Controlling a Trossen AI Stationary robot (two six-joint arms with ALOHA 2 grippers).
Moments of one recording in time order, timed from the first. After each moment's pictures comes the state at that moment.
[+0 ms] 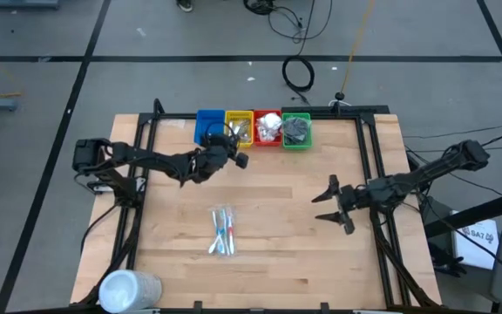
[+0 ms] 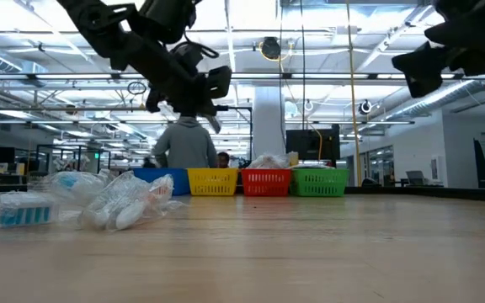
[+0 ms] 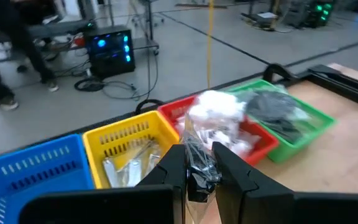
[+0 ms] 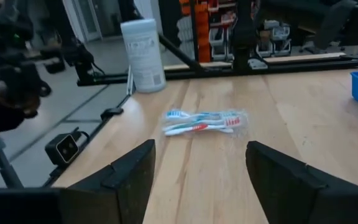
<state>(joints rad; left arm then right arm) 0.13 1.58 0.81 0.37 -0.80 -0.36 0.37 0.59 0.16 0.34 0.16 0.17</state>
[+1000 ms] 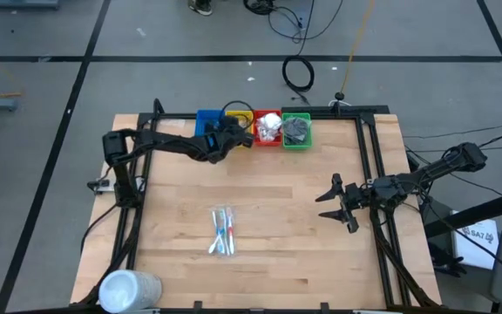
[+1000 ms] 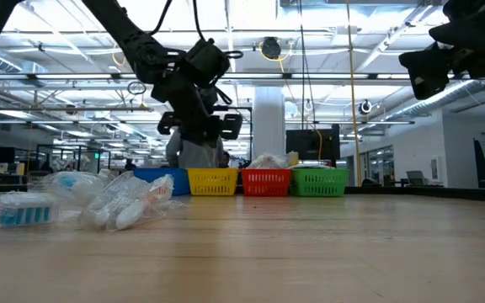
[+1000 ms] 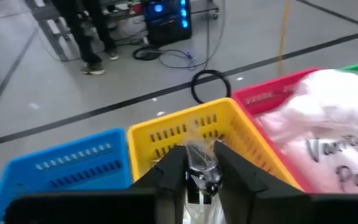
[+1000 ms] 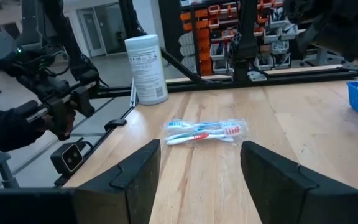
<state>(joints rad) 0.35 1.85 1.04 0.18 -0.80 -0.41 0.37 0.47 0.09 0.34 0.16 0.17</state>
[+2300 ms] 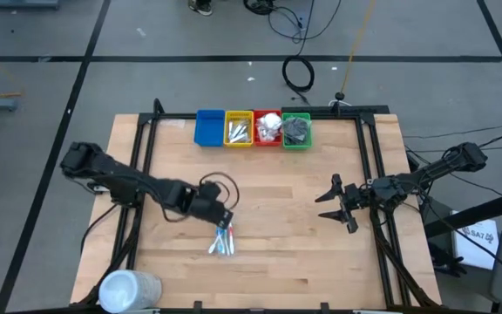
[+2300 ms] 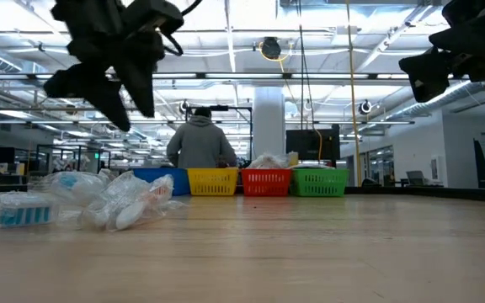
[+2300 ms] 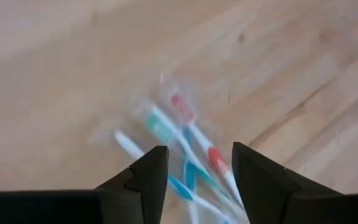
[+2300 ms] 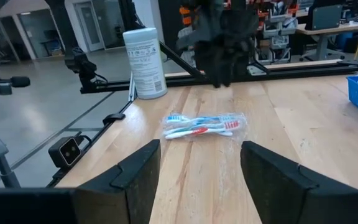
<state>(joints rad) -0.28 1.50 1.02 -0.65 -0.20 -1.29 0.37 0.48 0.09 0.33 0.16 0.17</state>
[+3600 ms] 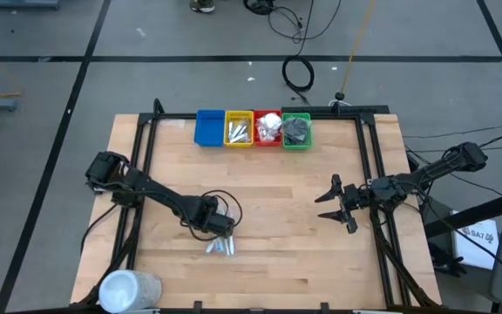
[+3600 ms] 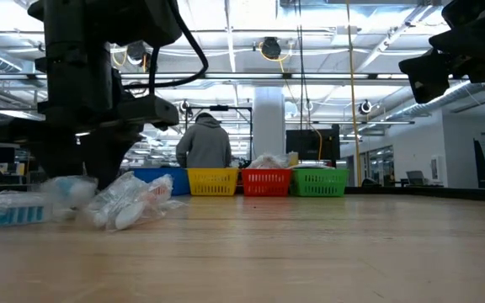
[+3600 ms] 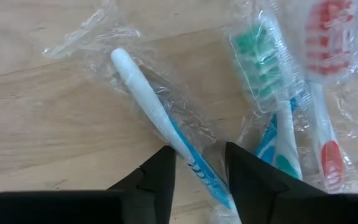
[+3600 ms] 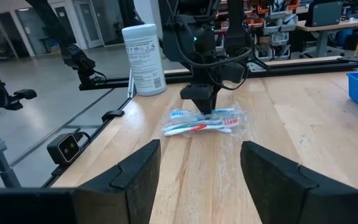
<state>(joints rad) -0.33 1.77 1.02 -0.71 -0.05 -1.68 0.37 0.49 0.09 0.32 0.16 0.17</state>
